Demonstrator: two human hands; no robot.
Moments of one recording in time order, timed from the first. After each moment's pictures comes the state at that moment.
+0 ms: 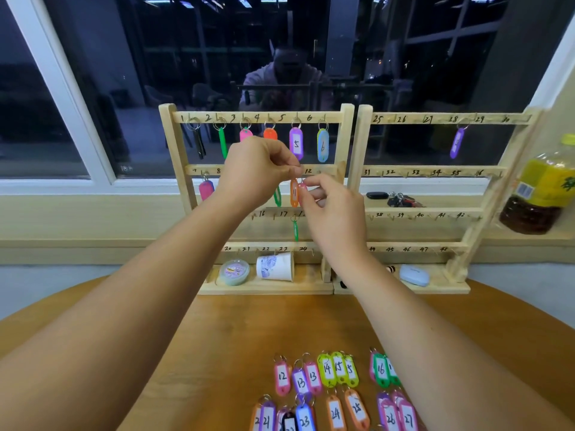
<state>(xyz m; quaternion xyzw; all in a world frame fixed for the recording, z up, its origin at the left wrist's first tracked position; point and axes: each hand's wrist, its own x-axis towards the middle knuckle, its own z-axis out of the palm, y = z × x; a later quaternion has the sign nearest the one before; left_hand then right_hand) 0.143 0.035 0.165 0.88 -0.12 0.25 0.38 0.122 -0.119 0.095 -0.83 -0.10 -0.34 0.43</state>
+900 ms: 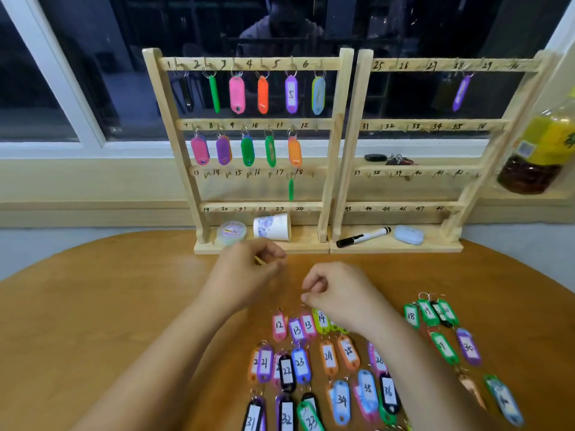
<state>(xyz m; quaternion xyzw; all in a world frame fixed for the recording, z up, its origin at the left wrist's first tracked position) 0.031 0.051 -0.007 0.90 -0.05 0.06 0.42 0.012 -0.156 -0.008 -0.94 -0.07 0.06 0.33</state>
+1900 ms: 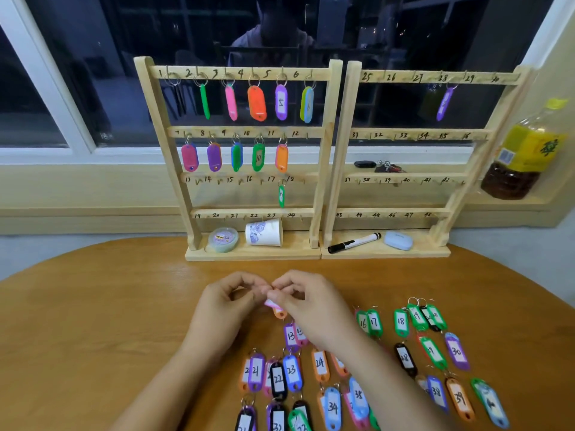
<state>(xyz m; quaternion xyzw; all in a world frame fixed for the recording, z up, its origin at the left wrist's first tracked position) -0.012 0.056 -0.046 0.77 -0.03 0.04 0.64 -0.003 -0.135 -0.022 -0.86 -0.12 0.03 0.50</state>
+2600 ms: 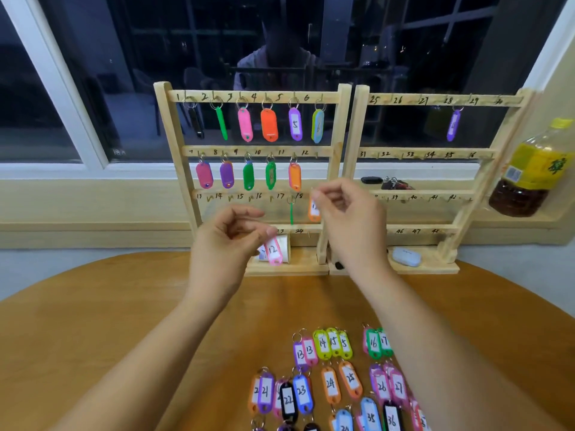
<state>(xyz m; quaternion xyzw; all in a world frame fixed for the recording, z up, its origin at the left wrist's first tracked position) 0.034 0.055 0.055 0.72 -0.05 0.19 0.67 0.074 -0.143 0.079 -0.78 -0.10 -0.30 0.54</state>
